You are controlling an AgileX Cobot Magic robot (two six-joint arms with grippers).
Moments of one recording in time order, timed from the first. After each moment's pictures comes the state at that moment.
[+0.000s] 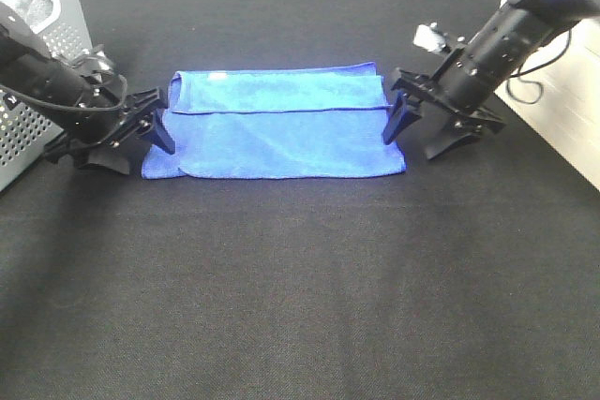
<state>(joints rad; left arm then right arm) -0.09 2.22 -1.41 -0.72 0.59 0.22 0.11 2.32 -1.71 0.59 0.97 -0.25</state>
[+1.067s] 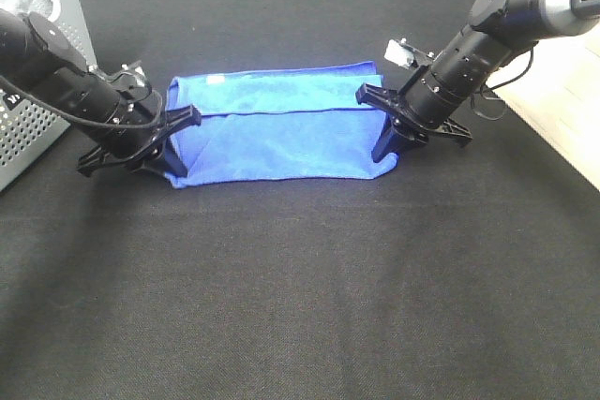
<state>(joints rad) -0.16 2.25 -1.42 -0.71 0.66 0.23 0.17 2.37 -1.71 0.62 0.90 -0.20</state>
